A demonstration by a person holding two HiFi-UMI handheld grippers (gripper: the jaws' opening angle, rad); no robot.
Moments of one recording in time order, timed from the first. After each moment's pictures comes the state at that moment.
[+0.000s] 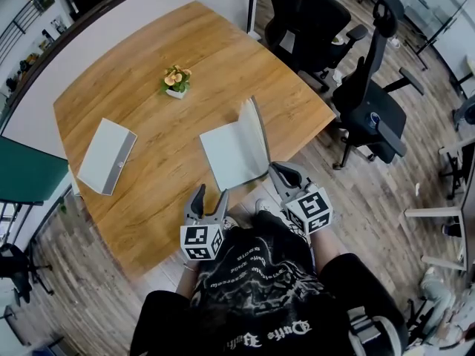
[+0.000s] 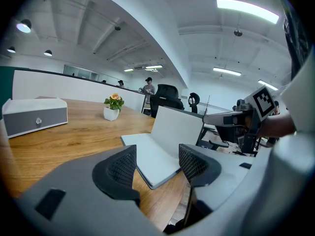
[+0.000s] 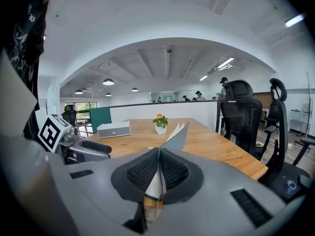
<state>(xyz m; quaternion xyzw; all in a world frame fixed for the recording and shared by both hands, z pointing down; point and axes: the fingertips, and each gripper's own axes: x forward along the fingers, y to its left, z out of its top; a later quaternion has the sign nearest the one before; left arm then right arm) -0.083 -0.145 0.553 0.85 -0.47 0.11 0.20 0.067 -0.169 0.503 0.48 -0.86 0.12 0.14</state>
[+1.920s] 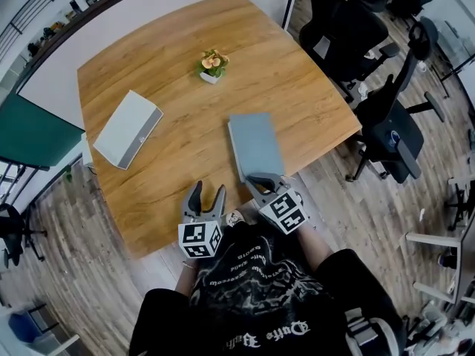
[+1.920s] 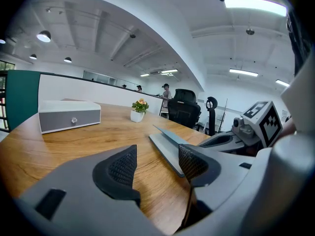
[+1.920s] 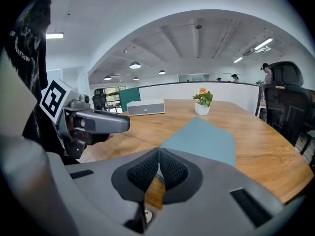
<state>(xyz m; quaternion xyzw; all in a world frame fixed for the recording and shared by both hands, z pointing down) -0.162 -0.131 0.554 0.79 -0.56 0.09 0.20 -0.070 -0.143 0.579 0.31 -0.91 0.13 0.24</state>
